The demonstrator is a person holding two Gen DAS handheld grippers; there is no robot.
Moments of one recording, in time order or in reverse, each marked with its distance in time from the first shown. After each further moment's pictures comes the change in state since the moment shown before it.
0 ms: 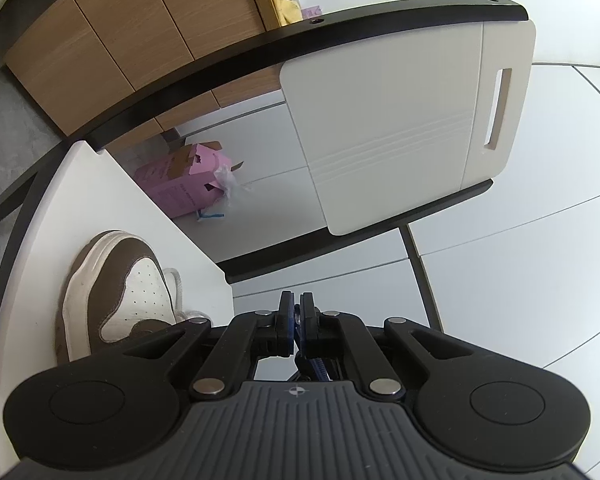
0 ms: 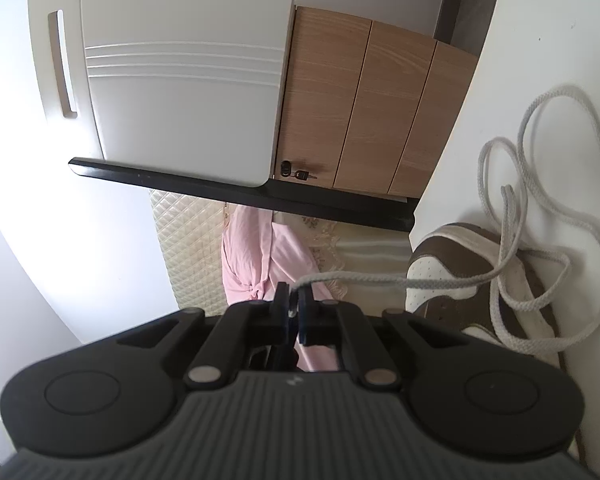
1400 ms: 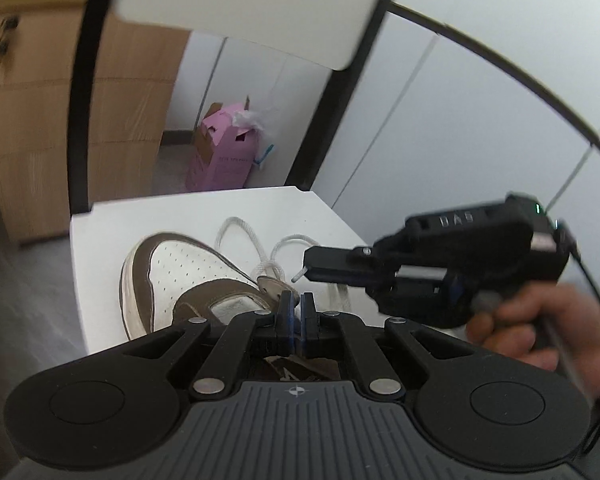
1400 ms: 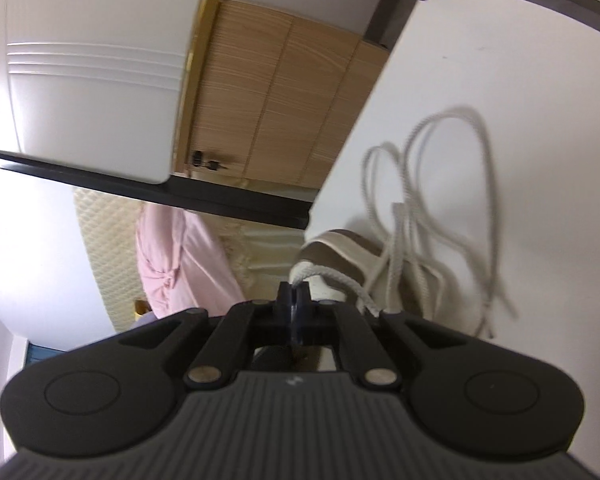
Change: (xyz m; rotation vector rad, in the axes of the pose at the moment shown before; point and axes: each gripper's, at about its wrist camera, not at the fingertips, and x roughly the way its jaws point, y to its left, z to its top) left arm 0.055 -0.050 -0.057 0.818 0.314 0.384; right arm -0.020 -0.026 0.019 -0.023 0.061 -0.267
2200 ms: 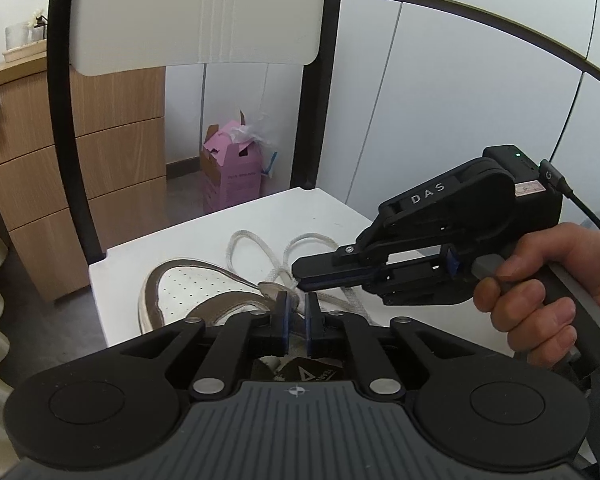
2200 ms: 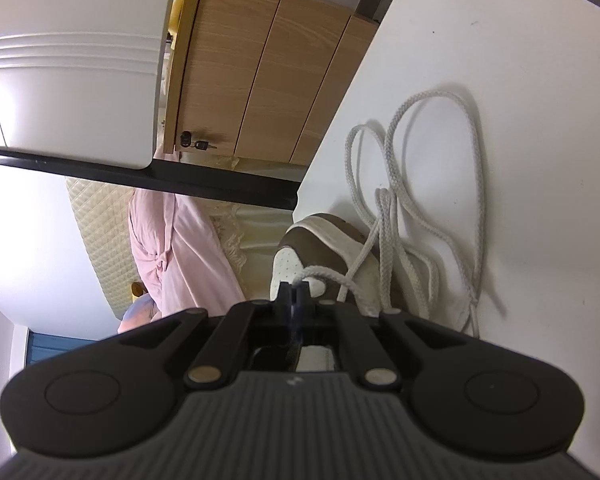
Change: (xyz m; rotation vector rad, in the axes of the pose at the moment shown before) left arm -0.002 -0.025 -0.005 0.203 -0.009 0.110; right arm 0.002 -0.007 0.005 0.023 0.074 0.000
